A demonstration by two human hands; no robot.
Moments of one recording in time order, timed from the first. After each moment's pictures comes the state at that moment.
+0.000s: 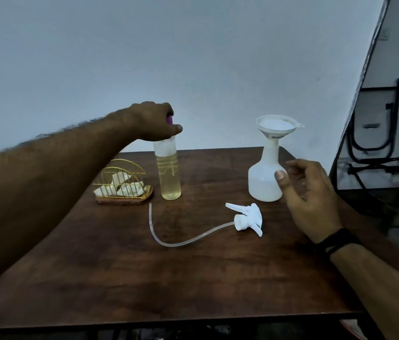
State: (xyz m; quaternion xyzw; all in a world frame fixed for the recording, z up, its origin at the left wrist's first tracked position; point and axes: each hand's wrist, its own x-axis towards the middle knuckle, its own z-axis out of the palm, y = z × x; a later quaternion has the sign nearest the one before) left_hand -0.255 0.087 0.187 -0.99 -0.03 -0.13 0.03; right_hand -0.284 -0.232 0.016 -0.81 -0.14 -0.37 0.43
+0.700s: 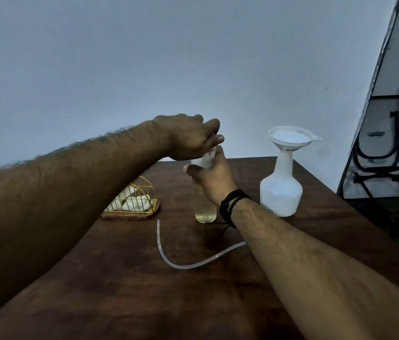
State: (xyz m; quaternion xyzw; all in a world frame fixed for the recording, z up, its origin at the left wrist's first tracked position) left_hand -0.252 0.055 0.186 -0.98 0.13 -0.10 0.11; right_hand -0.227 -0.046 0.062 -0.70 -0.19 -0.07 0.69
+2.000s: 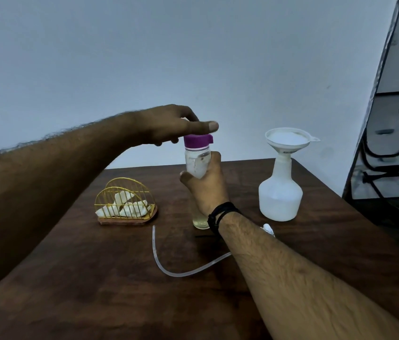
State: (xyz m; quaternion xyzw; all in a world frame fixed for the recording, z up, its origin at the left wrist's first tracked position) left_hand -0.264 0.064 0.214 -0.98 0.06 -0.04 -0.20; right_hand -0.233 -0.037 0.052 -0.67 -0.19 -0.14 0.70
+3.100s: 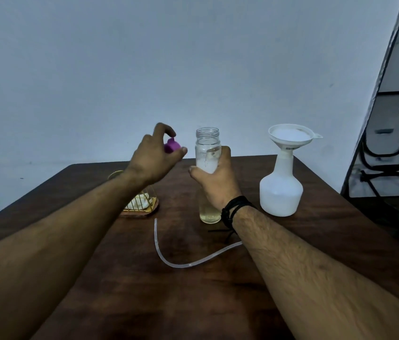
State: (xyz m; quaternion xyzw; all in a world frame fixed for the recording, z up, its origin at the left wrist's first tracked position) left_hand -0.248 0.104 0.111 -0.92 0.01 -0.25 -0.29; right_hand -0.232 -0.056 0.053 -0.70 -0.19 -0.14 0.68
